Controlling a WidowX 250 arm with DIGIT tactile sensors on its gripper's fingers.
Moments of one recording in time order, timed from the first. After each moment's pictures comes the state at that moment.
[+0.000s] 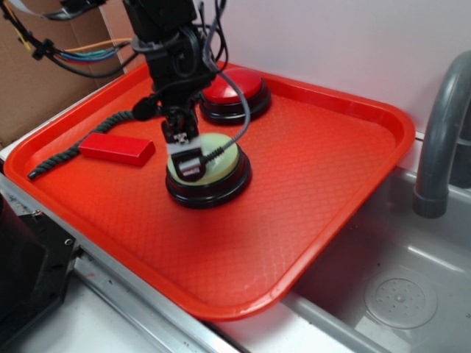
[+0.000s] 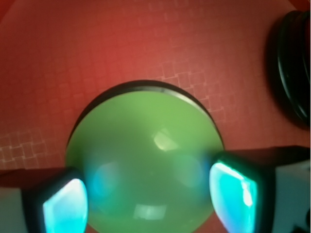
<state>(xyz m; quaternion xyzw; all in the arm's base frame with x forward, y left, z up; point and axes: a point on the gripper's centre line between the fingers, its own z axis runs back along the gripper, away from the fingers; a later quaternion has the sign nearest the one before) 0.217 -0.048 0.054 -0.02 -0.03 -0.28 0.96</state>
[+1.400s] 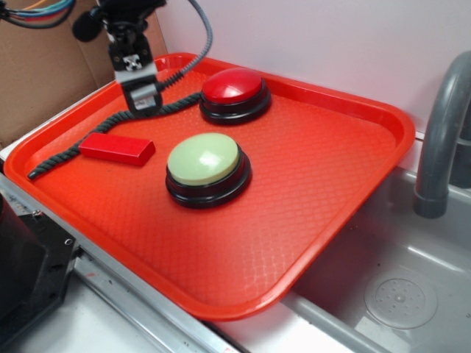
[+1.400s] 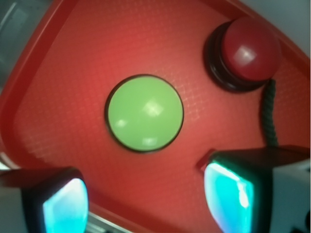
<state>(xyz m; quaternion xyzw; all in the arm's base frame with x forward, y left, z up) 0.190 -0.043 0.143 0.01 -0.03 -0.23 0.97</state>
